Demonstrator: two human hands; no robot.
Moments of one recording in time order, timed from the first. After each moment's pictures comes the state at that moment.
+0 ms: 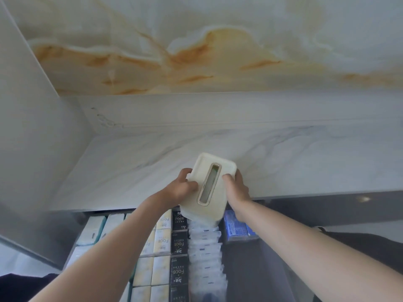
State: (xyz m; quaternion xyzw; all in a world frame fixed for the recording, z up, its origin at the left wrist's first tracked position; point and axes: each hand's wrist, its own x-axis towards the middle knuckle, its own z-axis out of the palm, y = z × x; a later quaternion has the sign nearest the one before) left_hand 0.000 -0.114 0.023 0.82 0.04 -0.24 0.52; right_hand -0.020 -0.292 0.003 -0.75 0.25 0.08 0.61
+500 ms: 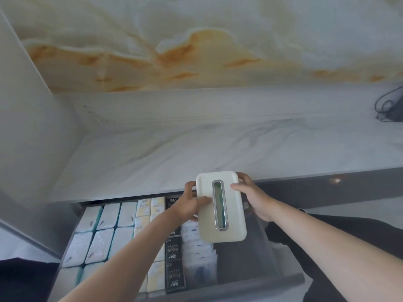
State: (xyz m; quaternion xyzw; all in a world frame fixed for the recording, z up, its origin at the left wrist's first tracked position) left_hand -0.088 -0.152 0.001 0.77 0.02 -0.28 0.57; right_hand -0.095 -0.374 0.011 -0.74 0.15 0.18 0.63
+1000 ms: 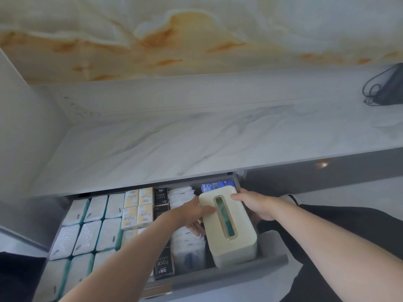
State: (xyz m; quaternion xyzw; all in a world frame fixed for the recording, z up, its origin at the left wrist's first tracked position) left_hand -0.110 -0.197 -0.025 0.79 -0.02 -0.43 0.44; right_hand -0.117 -0.424 -0.036 -0.76 0.17 0.36 0.51
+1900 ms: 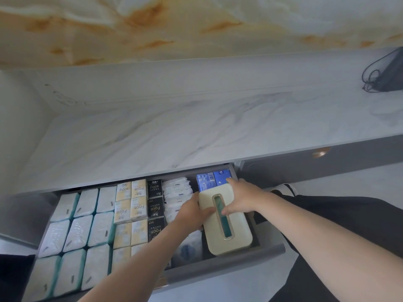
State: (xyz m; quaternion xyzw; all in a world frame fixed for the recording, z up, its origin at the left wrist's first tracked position) left_hand -0.125 -0.213 -0.076 0.84 0.02 -0.27 0.46; right_hand -0.115 -0.406 -0.035 -0.95 0.01 0.27 0.17
